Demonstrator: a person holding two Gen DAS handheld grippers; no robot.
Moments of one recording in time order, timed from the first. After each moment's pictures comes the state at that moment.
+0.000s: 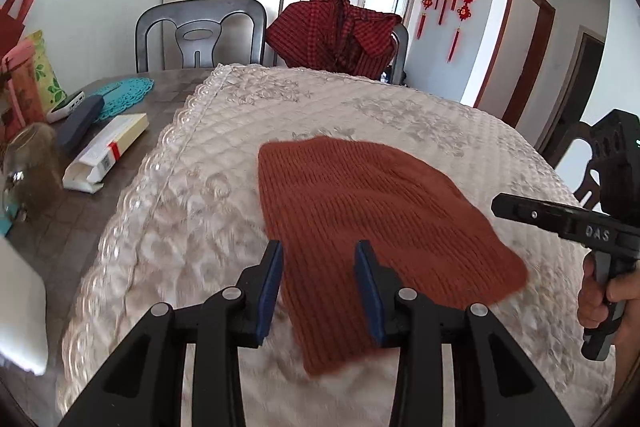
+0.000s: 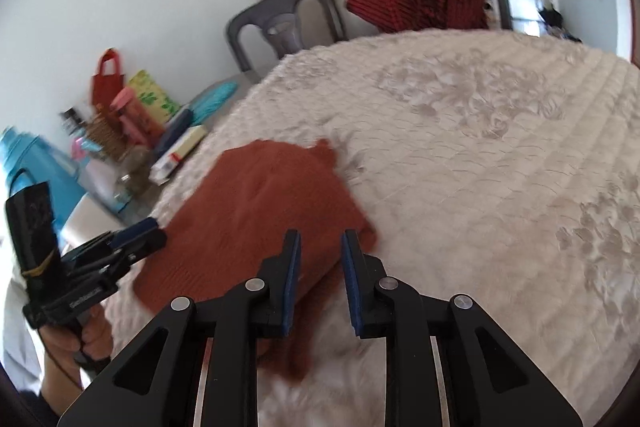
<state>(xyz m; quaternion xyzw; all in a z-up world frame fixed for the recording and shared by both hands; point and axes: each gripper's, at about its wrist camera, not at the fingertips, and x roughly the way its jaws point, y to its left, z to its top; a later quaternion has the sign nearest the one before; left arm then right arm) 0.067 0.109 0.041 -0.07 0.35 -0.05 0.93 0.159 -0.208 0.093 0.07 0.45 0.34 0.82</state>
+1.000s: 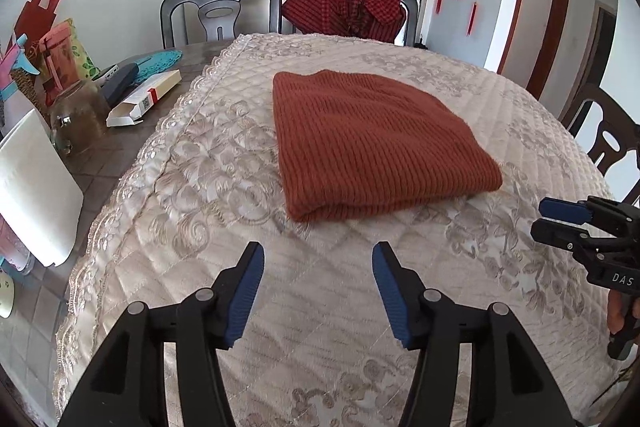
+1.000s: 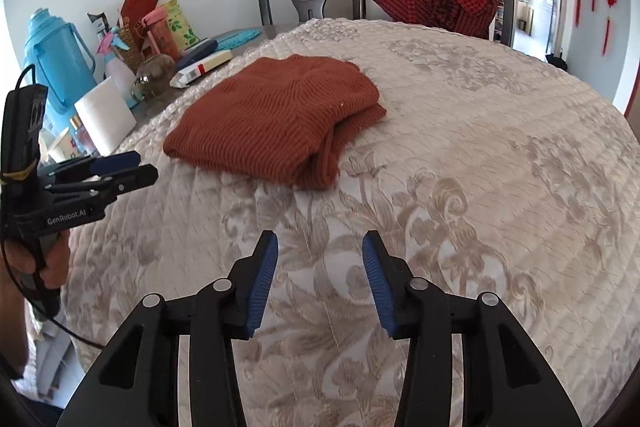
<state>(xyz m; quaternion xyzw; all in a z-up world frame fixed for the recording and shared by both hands) -0.001 0.084 0.021 -0.03 0.40 0.00 0.92 0.050 -0.230 0.086 -0.07 0.44 0.33 0.83</state>
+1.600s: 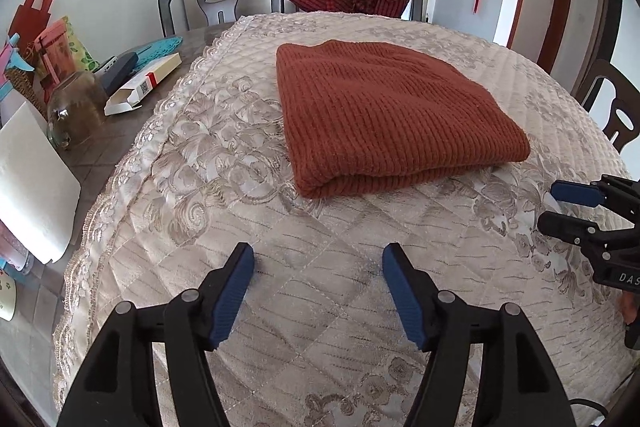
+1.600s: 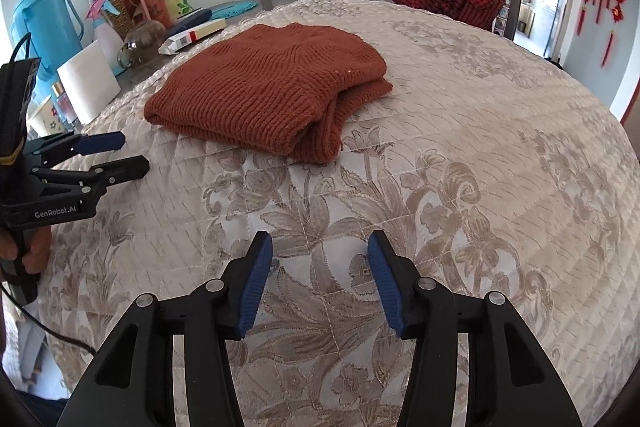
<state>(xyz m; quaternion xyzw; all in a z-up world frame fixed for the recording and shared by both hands) 0.004 0.080 0.003 -0.01 0.42 0.02 0.91 0.048 -0.214 0.067 -0.11 0.46 0.31 0.82</state>
